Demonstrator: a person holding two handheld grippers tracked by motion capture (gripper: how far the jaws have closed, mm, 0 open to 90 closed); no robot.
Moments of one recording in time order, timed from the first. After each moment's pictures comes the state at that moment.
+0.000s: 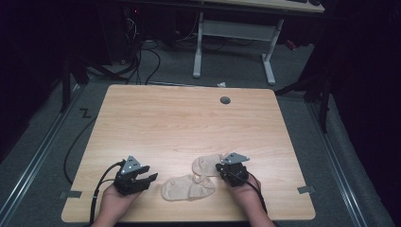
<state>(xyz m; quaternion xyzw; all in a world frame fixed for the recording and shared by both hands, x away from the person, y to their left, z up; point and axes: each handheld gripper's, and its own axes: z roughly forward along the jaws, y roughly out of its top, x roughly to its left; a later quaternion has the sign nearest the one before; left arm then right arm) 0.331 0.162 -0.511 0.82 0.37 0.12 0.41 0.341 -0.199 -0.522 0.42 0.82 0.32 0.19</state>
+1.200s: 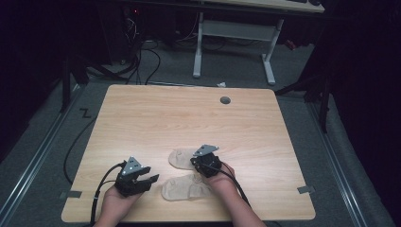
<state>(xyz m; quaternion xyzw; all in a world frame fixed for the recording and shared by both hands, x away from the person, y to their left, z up) 0.330 0.159 -0.516 0.82 0.38 0.12 0.41 0.379 -0.123 -0.525 0.35 0.86 0.33 0.17</state>
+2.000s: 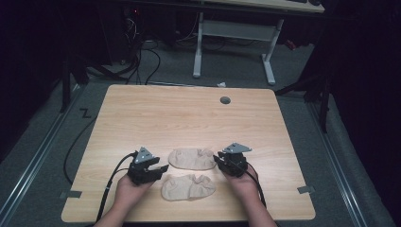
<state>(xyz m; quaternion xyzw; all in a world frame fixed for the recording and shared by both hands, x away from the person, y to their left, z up) 0.363 0.130 -0.520 0.81 0.38 0.12 0.42 0.368 -0.201 -0.514 0.44 0.80 0.36 0.20</state>
